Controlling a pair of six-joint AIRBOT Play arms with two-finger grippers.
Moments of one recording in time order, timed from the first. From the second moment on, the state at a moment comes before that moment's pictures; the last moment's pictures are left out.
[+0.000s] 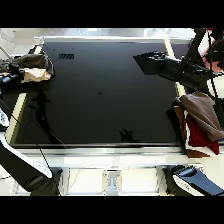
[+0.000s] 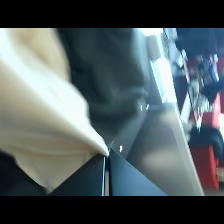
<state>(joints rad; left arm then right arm) 0.56 -2.02 1.80 0.34 -0.67 -1.24 0.30 -0.97 1.28 -0.84 0.67 1.29</state>
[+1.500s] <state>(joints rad) -0.31 -1.53 1.84 1.08 -1.12 -1.45 -0.07 -0.72 1.05 -1.36 1.12 1.31</state>
